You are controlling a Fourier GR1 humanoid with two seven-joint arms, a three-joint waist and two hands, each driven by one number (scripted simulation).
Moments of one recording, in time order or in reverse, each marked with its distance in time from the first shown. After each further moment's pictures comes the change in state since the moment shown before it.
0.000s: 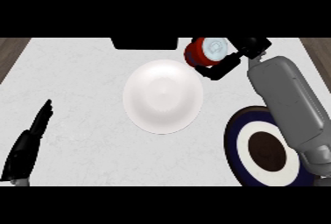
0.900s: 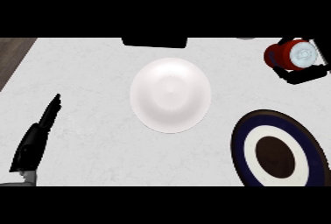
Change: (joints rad) left arm -0.058 0.015 -0.050 0.042 0.013 0.008 -0.021; right arm 0.230 -0.357 -0.086 0.036 0.006 -0.160 -0.137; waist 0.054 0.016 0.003
